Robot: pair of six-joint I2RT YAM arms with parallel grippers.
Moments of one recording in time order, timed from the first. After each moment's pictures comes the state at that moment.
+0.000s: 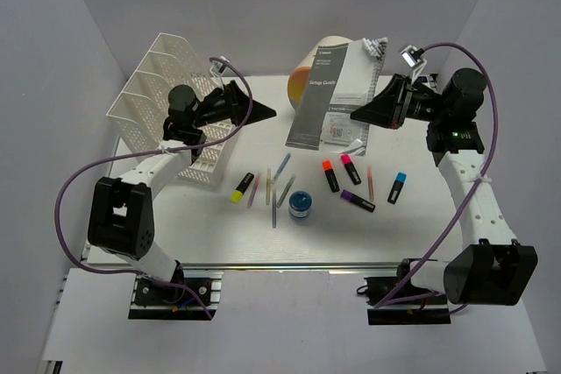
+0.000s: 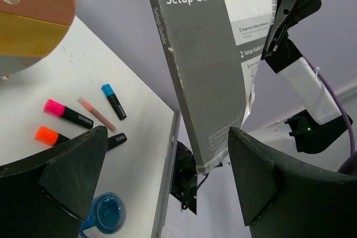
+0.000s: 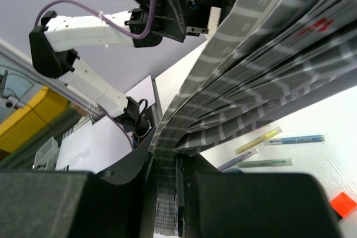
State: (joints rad) left arm -0.25 1.59 1.07 0.77 1.03 -1.03; right arm 0.01 1.26 1.20 0.20 -1.35 0.71
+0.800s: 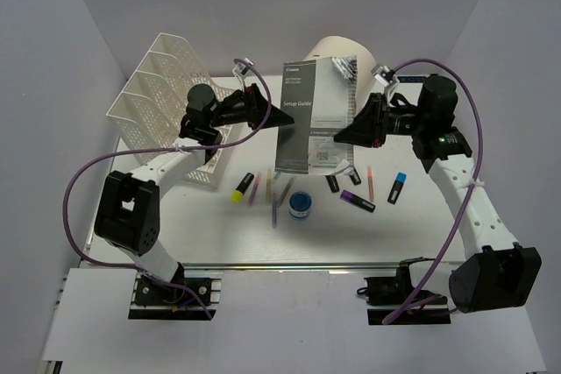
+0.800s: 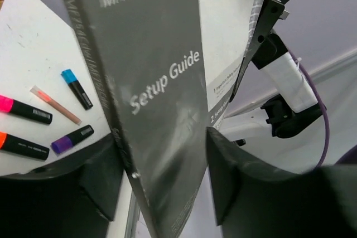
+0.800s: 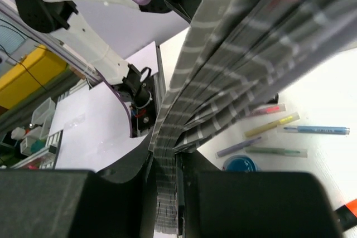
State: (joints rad) left arm -0.38 1.63 1.14 0.76 1.06 -1.10; right arm 0.16 1.22 1.16 -0.09 -1.33 0.37
